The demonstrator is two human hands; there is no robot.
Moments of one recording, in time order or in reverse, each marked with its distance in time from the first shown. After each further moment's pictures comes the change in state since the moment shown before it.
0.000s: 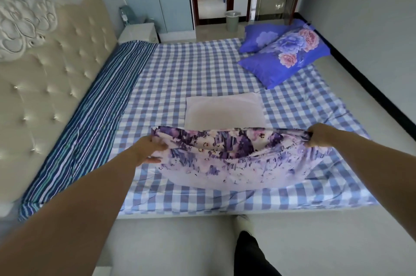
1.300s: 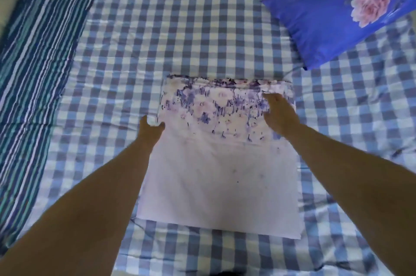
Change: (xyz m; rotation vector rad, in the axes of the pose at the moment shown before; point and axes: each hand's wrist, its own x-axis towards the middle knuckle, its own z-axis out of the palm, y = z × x) left_hand 0.519 0.102 0.102 0.060 0.393 -0.282; right_hand 0.572 -0.141 -0.015 0.206 0.165 -0.363
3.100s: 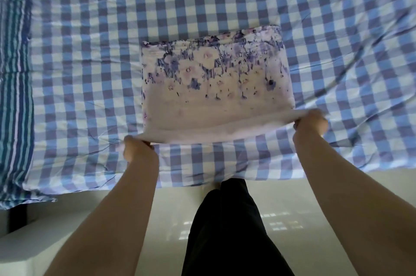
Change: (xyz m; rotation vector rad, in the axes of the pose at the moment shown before) left_hand -0.188 -0.247 -0.002 -0.860 0.399 -0.565; right_hand -0.322 0.028 0.124 1.402 0.558 1.188
